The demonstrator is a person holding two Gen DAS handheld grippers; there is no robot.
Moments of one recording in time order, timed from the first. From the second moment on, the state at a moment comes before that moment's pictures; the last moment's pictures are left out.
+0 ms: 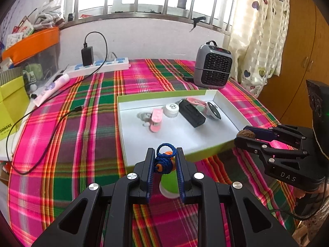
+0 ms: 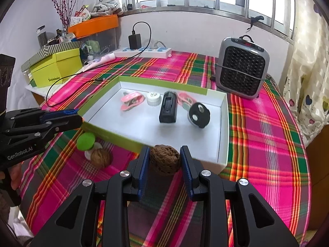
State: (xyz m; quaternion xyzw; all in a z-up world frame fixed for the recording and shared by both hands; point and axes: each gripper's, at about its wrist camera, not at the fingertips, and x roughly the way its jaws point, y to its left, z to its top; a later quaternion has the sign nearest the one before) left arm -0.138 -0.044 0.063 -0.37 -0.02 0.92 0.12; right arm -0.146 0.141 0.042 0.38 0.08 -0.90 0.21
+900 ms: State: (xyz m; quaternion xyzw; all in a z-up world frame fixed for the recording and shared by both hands) left arm -0.215 -0.011 0.042 -0.41 0.00 0.90 0.16; right arm -0.210 0.137 0.027 0.40 0.09 -0.89 0.20
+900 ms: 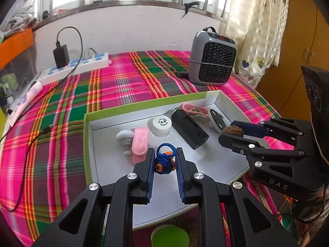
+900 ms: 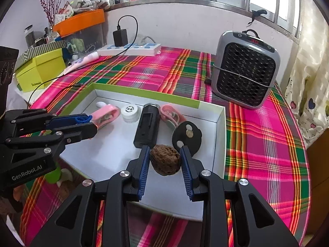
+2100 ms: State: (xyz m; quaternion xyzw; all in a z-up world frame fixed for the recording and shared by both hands) left arm -0.253 -0.004 0.022 -0.44 0.01 0.88 0.16; right arm -0.234 0.129 0.012 0.41 0.12 -0.88 0.19
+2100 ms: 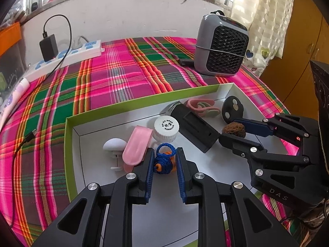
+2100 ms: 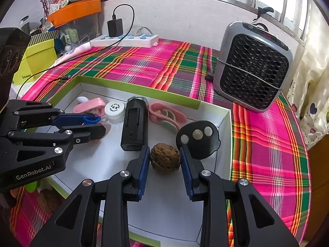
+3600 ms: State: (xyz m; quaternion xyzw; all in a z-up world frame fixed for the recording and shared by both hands) left arm -0.226 -0.011 0.033 -0.43 -0.01 0.89 0.14; right arm -0.216 0.139 0.025 0.39 0.08 -0.90 0.17
